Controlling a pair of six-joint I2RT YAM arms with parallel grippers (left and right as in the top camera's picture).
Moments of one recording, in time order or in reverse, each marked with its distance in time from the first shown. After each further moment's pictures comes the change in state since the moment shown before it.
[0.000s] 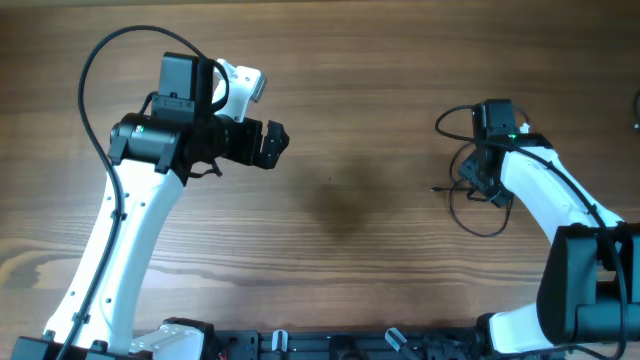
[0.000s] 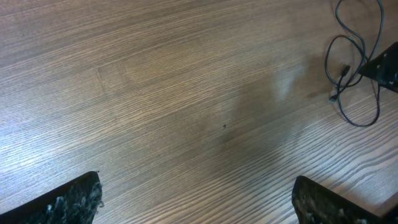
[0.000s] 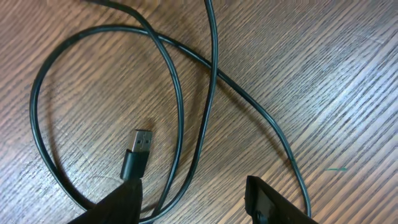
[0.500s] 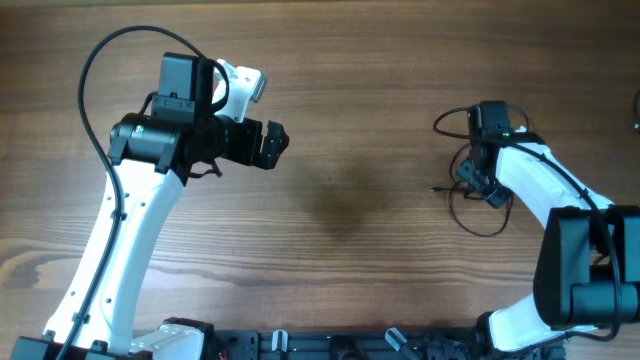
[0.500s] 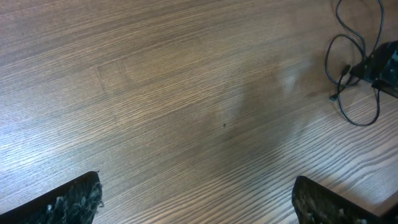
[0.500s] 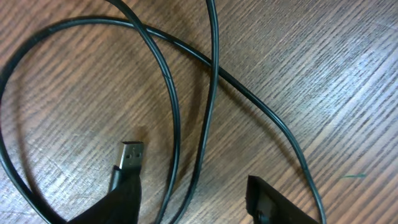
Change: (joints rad) left arm 0.000 0.000 0.000 -0.003 0.000 0.000; right arm 0.000 0.069 0.000 0.034 0.010 0.031
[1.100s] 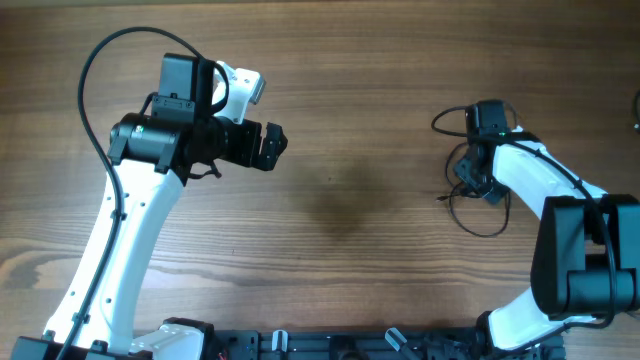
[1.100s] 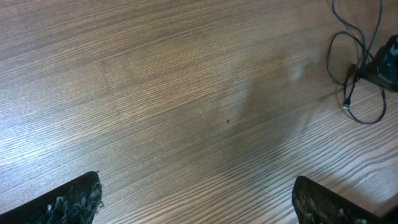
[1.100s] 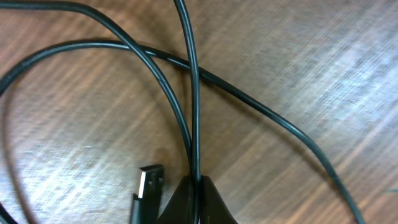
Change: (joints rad) left arm 0.000 0.000 0.000 -0.016 -0.015 0.000; right arm 0.000 0.046 0.000 0.060 -0.035 0.013
